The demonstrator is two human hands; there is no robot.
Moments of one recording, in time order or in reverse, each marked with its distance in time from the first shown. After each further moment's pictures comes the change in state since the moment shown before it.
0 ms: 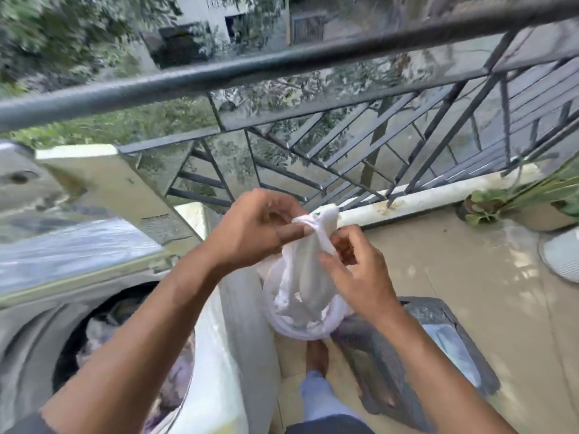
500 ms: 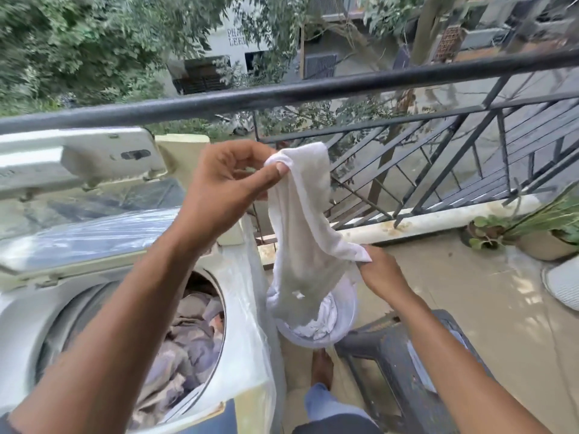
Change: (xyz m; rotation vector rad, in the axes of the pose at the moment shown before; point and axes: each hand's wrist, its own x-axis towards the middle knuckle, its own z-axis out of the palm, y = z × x) left_hand -0.096 0.048 -0.075 -0.267 0.358 0.195; right_hand -0.012 -0.004 0.001 -0.366 -0.217 0.461
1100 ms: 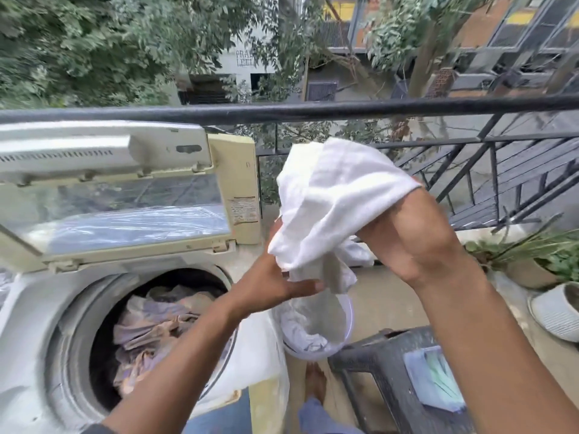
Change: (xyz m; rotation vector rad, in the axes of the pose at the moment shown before) left_hand -0.093 -0.082 0.021 0.062 -0.255 -0.161; right_hand -0.120 -0.175 -0.070 1.029 -0.208 -0.434
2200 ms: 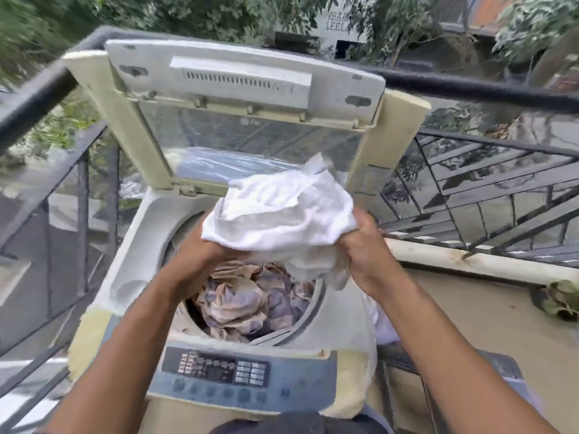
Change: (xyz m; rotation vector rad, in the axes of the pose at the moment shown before) left_hand -0.174 -0.086 -0.175 -0.524 0.473 -0.155; right_hand 0.025 0.182 0.149 -0.128 -0.240 0.222
